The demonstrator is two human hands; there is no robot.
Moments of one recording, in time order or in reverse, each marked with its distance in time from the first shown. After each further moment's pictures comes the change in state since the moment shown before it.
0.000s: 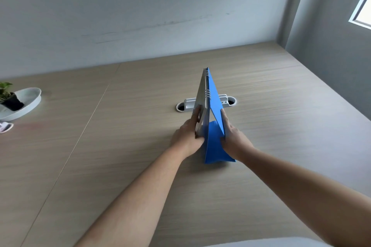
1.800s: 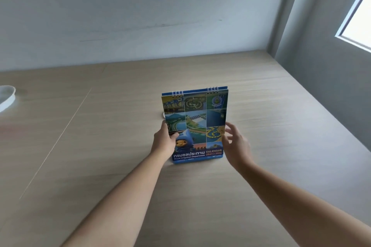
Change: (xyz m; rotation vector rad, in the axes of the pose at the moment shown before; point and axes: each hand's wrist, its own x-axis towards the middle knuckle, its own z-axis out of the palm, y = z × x) left_hand 0.061 -0.031 0.013 -0.249 0.234 -0.214; right_hand 0.012 0.029 -0.017 0.365 0.298 0.149
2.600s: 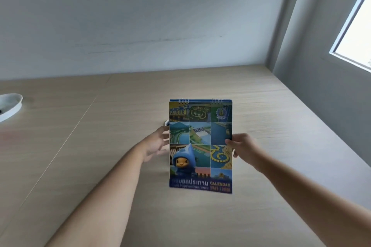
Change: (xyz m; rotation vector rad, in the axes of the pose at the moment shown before) left_hand 0.010 0.005 -0.055 -0.315 -0.439 -0.174; right_hand 0.014 -0.025 -0.051 0.078 -0.305 0.186
